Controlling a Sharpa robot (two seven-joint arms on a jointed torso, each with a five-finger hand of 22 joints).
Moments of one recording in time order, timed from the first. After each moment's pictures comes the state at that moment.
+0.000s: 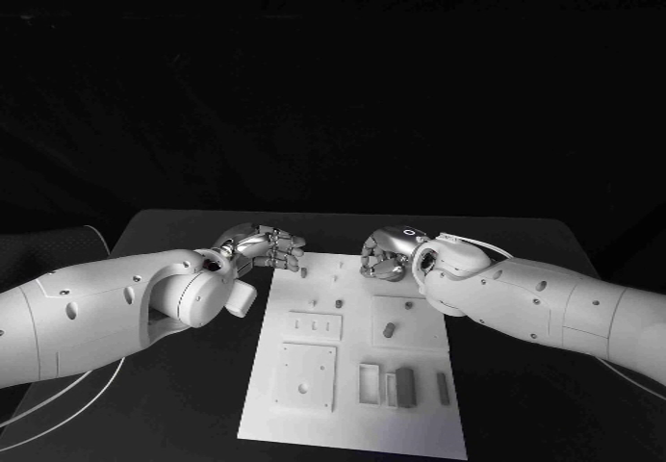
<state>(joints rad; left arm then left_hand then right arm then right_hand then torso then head) 1.35 -0.82 -0.23 1.45 -0.09 -0.30 0.16 1.07 -0.09 0.46 -0.29 0.10 0.81 0.18 0.39 0.42 1.11 0.13 0.20 0.18 1.00 0.08 0.40 0.75 0.04 0.98 -0.01 0.23 0.75 1.26 -0.48 -0.16 1.10 -1.48 -0.31 -0.07 1.08 -0.04 0.53 -0.29 0.16 0.98 0.10 0.33 0.49 1.24 -0.01 1.22 0.87 1.18 -0.11 1.41 0.98 0.25 1.11 -0.01 0.90 1.31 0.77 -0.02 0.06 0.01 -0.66</state>
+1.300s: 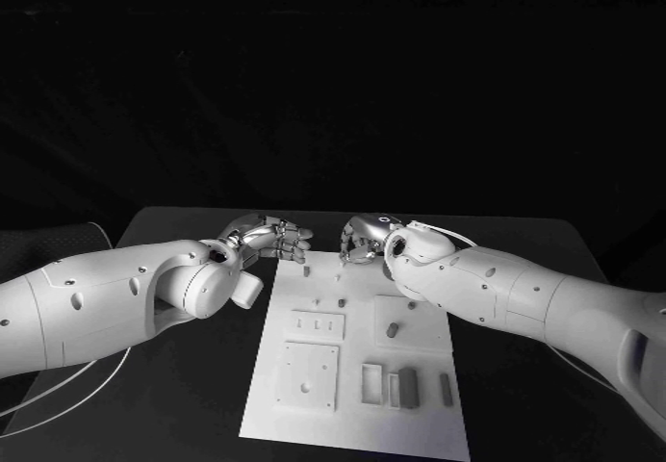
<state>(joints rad) 1.38 -0.81 -0.23 1.46 -0.11 -0.30 0.16 1.07 -0.09 0.46 -0.29 0.10 0.84 0.17 0.40 0.43 1.15 0.11 0.22 0.22 1.02 0.08 0.39 0.79 0.04 0.99 -0.02 0.23 0.76 1.25 -0.29 -0.14 0.88 -1.47 -0.32 -0.06 1.08 -0.04 0.53 -0.29 0.16 0.97 0.10 0.33 0.49 1.24 -0.01 1.22 0.87 1.18 -0.10 1.41 0.97 0.25 1.11 0.00 0.90 1.31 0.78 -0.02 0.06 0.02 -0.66</state>
